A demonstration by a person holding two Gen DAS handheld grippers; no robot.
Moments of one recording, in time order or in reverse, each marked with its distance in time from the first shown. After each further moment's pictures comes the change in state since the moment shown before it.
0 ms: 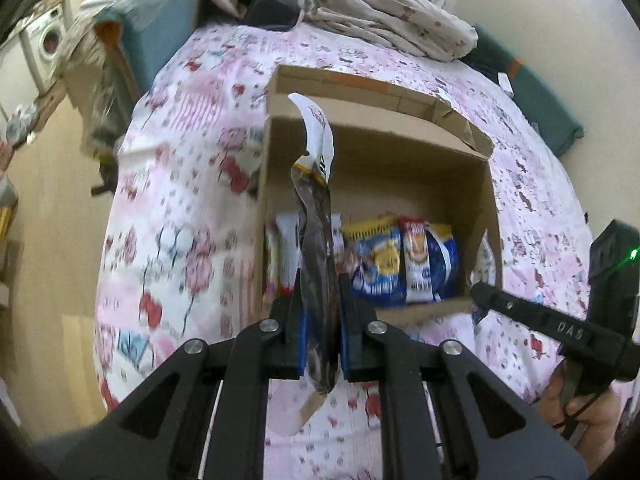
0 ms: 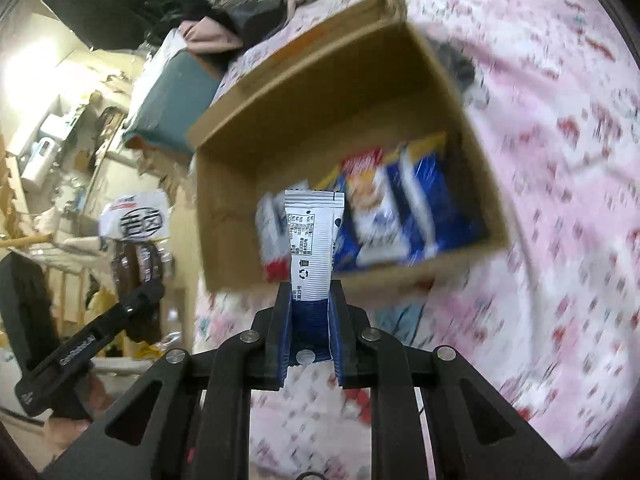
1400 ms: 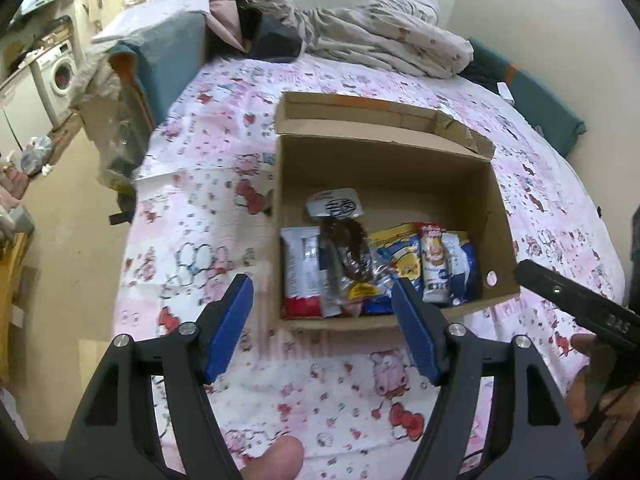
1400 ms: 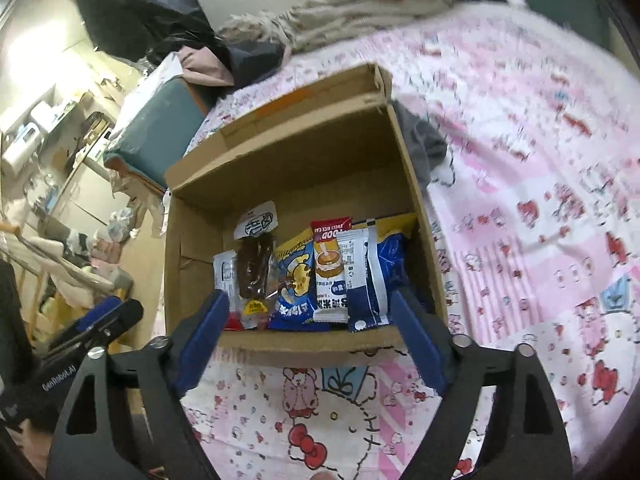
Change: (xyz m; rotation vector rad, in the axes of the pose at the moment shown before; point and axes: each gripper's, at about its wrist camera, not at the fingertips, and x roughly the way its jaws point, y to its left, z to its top) left arm -0.020 0.001 -0.033 0.048 -0.139 0.072; right arm -0.045 0.010 -0.015 -0.156 -0.182 -0.141
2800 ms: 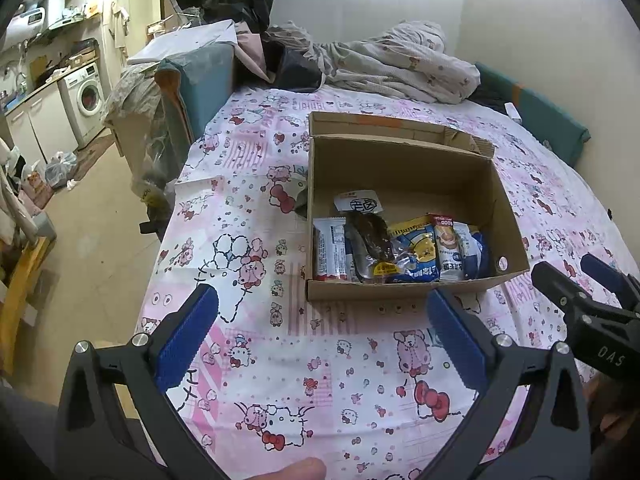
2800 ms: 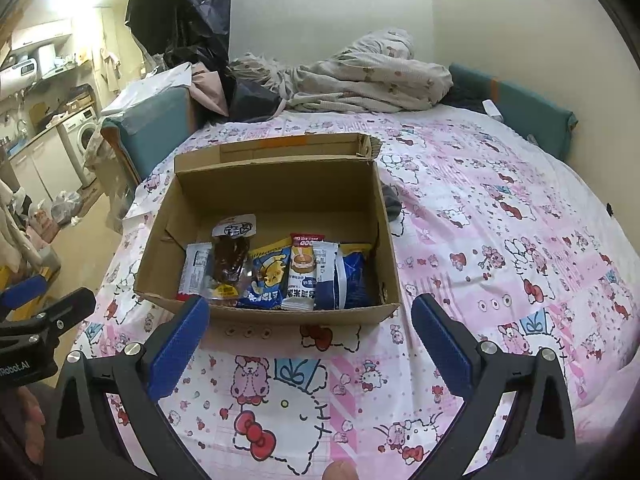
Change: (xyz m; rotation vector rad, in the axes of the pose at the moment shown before) left arm -0.036 0.008 -0.055 0.001 -0.141 0.067; right arm -0.039 0.052 -0.066 -0.236 -0.230 -0.272
